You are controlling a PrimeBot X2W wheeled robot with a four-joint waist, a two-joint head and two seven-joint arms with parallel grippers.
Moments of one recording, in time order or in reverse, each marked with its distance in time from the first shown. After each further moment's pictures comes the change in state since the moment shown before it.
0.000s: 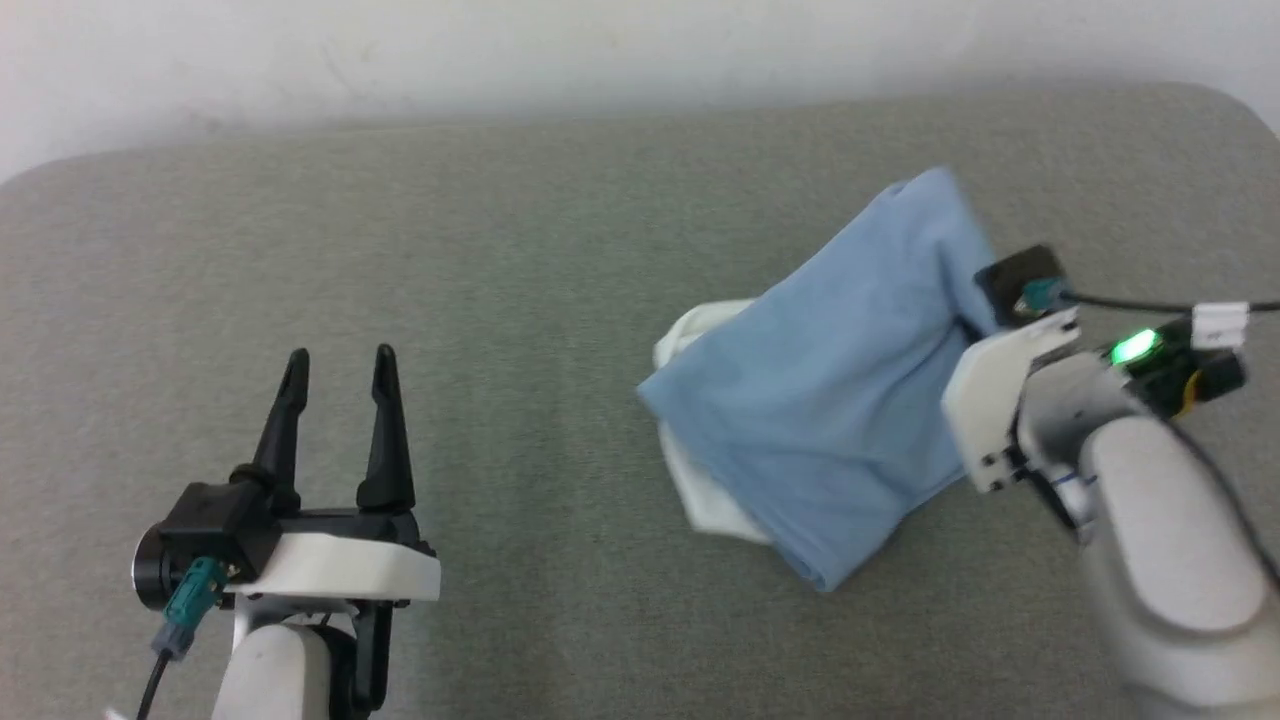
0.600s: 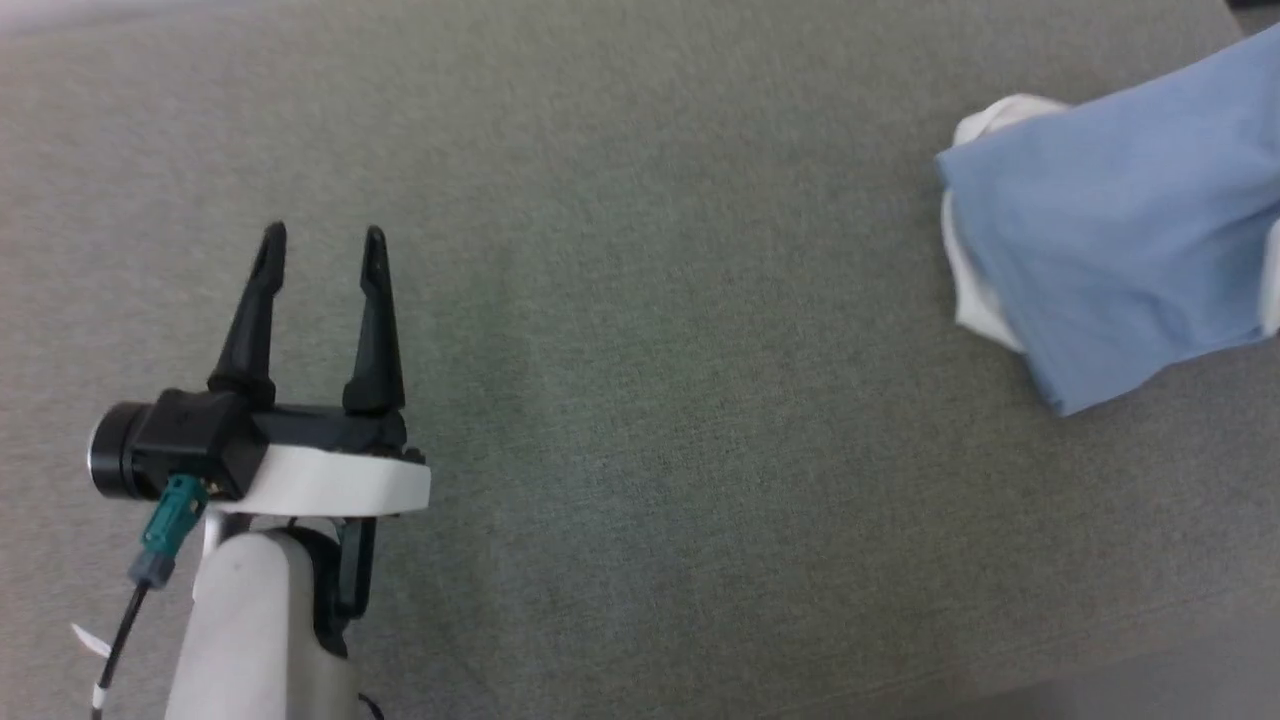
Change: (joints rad) left arm -0.142 0.025 -0.010 -0.051 0.080 -0.020 0.000; right arm -0.258 -0.131 -0.467 0.240 -0.184 0.000 -0.098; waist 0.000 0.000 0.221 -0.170
